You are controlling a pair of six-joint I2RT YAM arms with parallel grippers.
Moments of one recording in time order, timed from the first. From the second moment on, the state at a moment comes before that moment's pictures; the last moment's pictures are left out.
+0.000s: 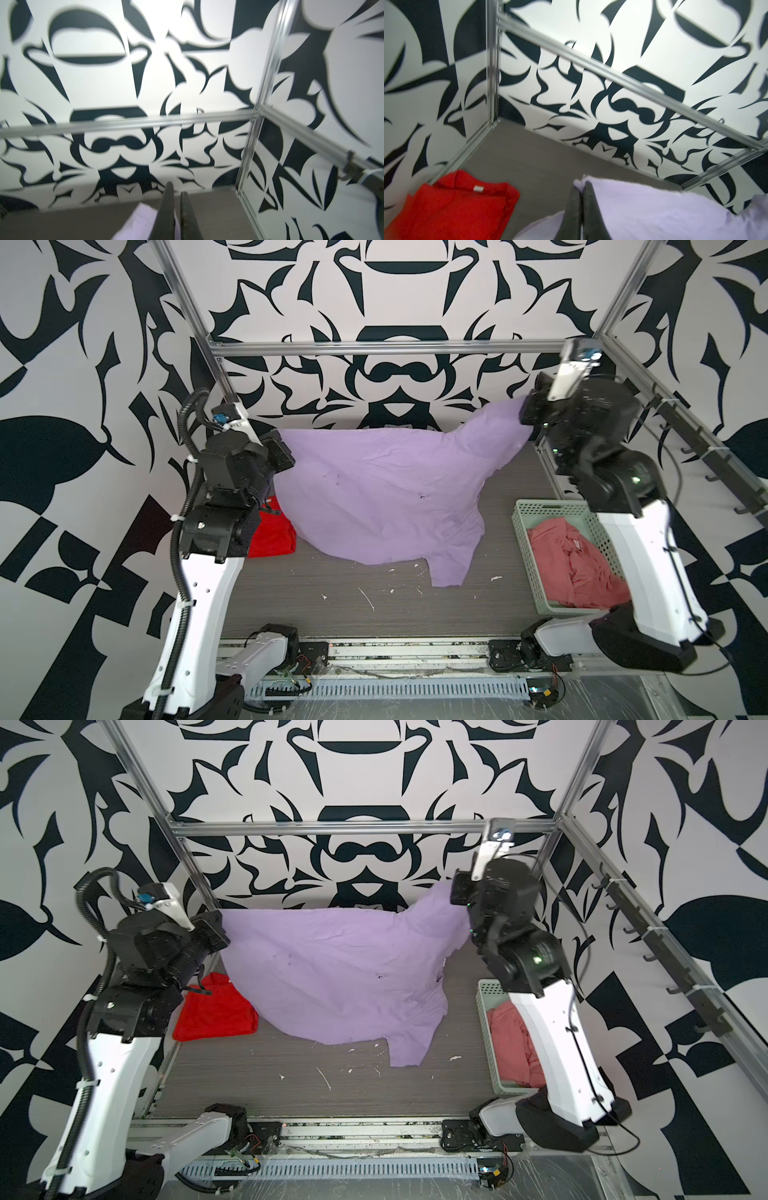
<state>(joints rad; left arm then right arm) -0.18 1.04 1.56 -0.62 -0.15 -0.41 0.45 1.35 2.10 -0.64 0.55 0.01</state>
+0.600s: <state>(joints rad) -0.18 0.95 1.87 -0.35 0.07 -0.37 0.45 1.22 2.33 -0.34 0.22 -0.03</state>
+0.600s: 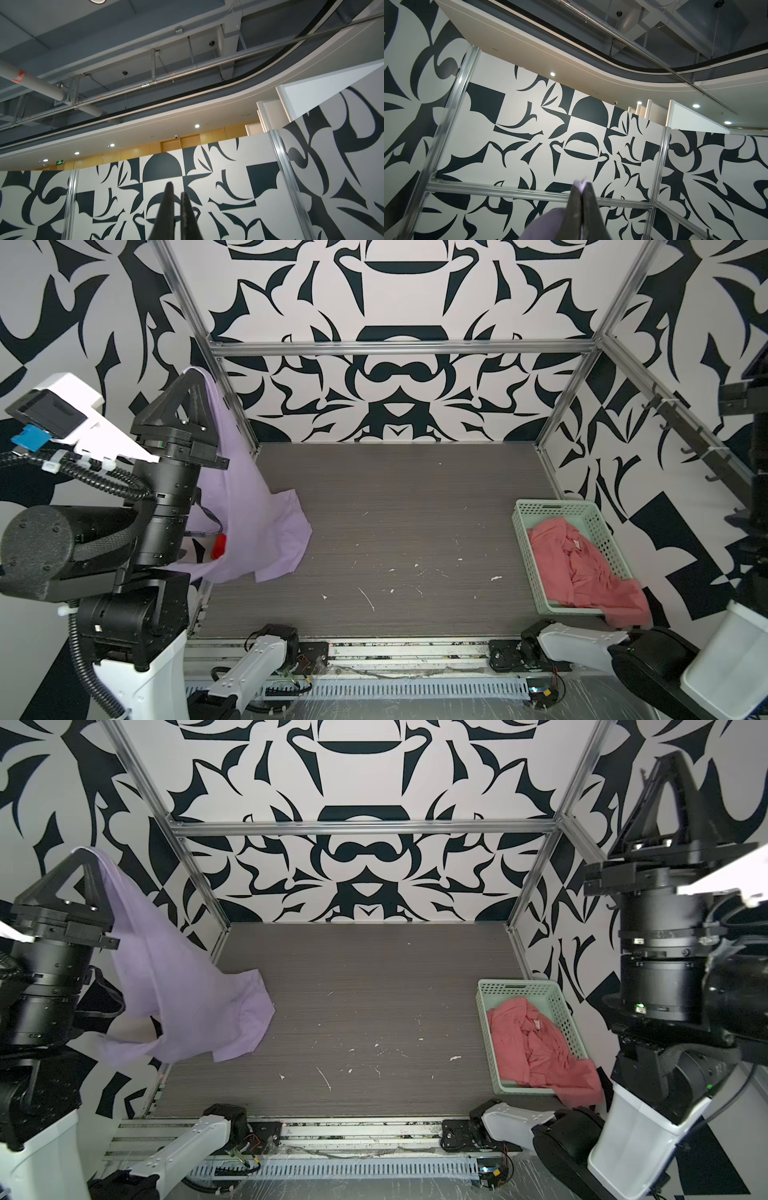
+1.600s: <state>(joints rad) -0.42 1.41 2.00 -0.16 0.13 -0.62 0.46 1.10 1.54 -0.37 0.34 0.24</state>
